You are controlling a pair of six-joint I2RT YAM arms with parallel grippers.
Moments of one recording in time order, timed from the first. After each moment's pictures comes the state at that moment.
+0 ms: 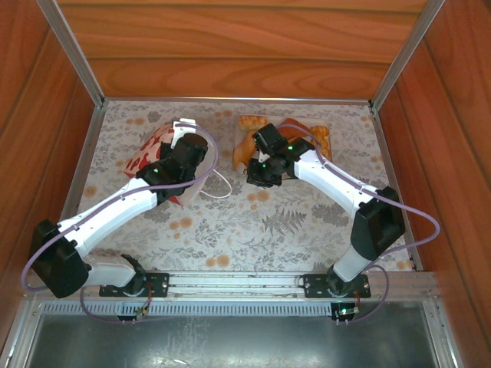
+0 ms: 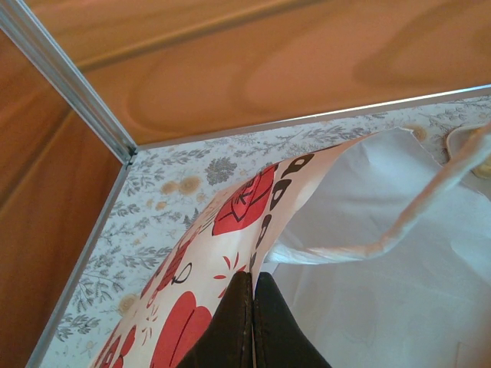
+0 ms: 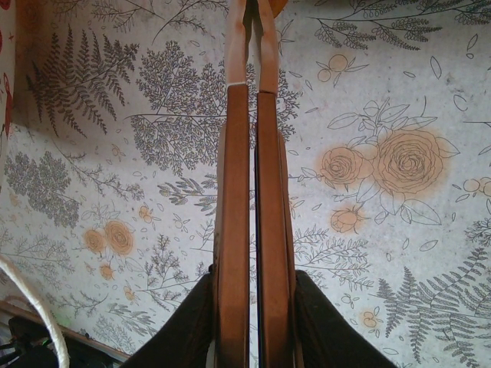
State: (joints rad) left arm -0.73 1.30 1.05 -0.35 -0.86 -0.20; right arm 0.69 1.64 1.37 -0.88 -0.20 0.68
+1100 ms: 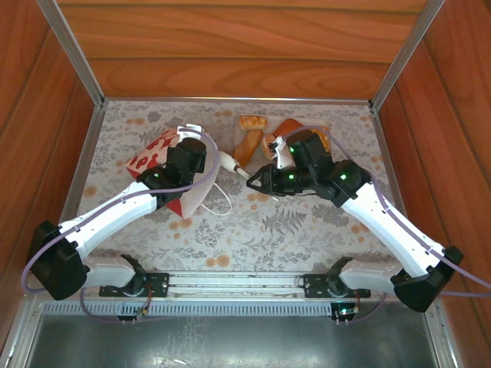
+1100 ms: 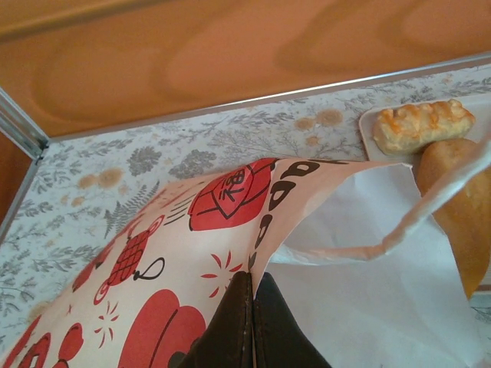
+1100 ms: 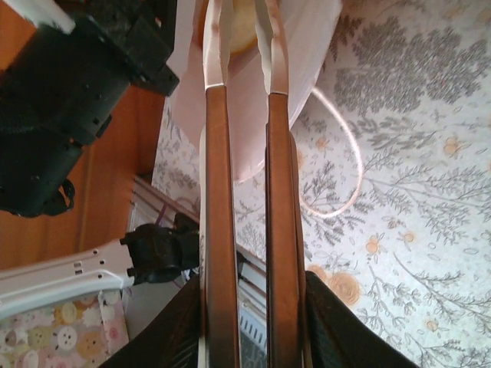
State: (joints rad) left arm -0.73 1.28 0.99 -0.28 -0.64 -0.23; right arm 0.78 1.19 1.28 -0.85 -0.44 0.72
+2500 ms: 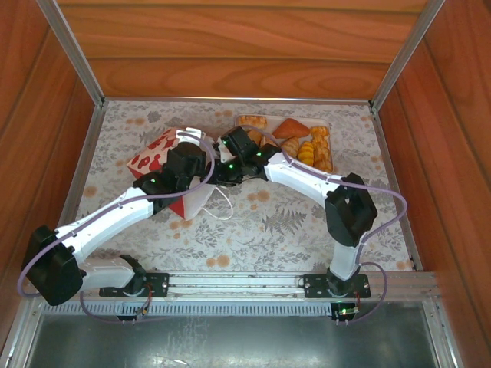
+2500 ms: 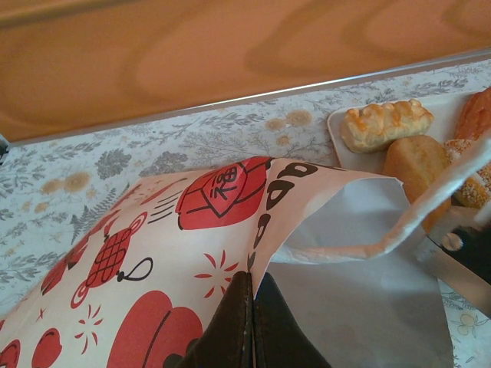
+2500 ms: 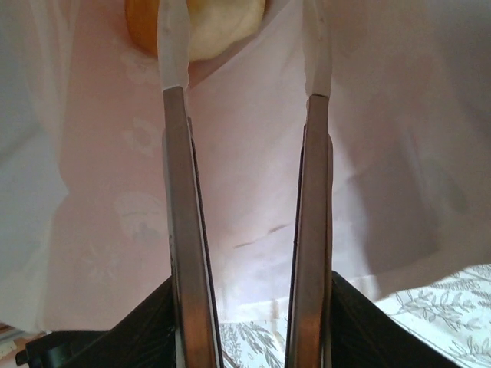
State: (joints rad) left arm -0.72 1.24 0.92 -0.20 -0.57 -0.21; right arm 0.84 1.85 1.47 -0.51 -0.47 0.68
